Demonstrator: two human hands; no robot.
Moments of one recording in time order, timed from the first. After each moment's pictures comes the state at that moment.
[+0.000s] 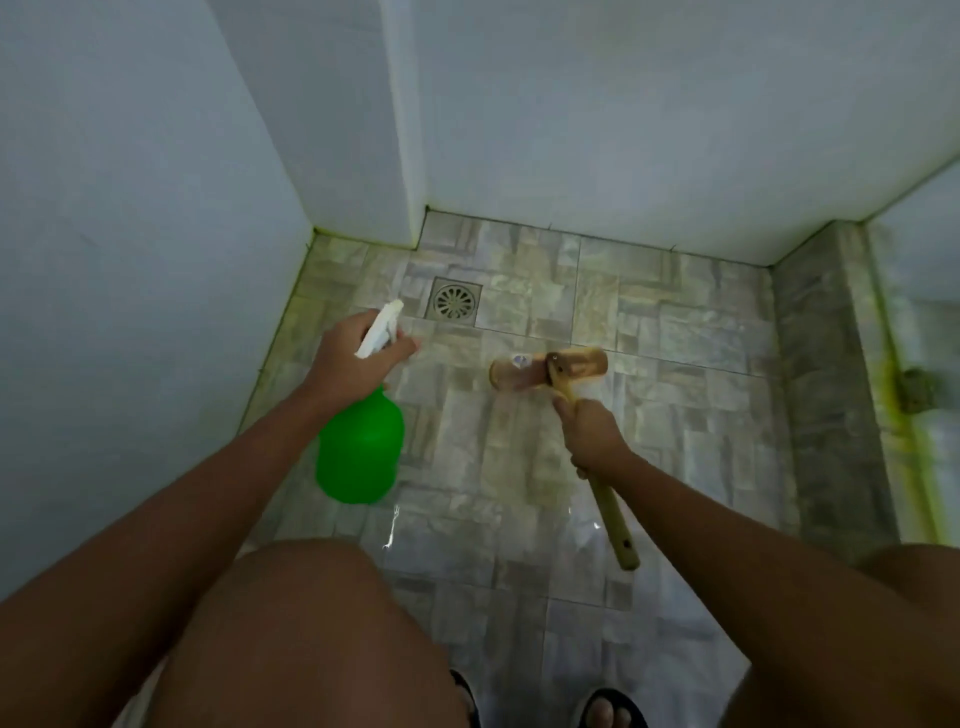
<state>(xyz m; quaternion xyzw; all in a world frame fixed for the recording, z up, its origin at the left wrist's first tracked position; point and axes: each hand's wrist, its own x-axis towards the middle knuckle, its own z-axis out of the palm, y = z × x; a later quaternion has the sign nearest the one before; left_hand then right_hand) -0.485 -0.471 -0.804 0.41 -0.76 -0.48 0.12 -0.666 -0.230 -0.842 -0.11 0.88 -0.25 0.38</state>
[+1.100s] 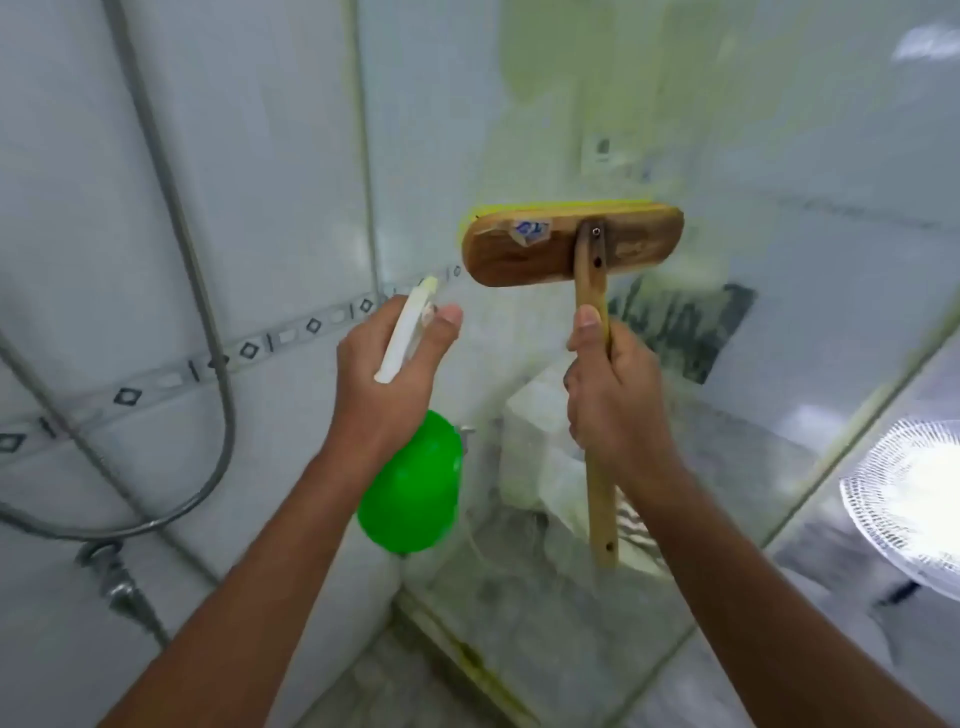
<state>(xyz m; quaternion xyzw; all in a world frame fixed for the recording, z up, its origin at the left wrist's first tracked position) -0.821 -0.181 0.256 -0.18 -0.72 -0.62 0.24 -0.785 0.009 0.252 0.03 0.77 -0.56 -0.30</state>
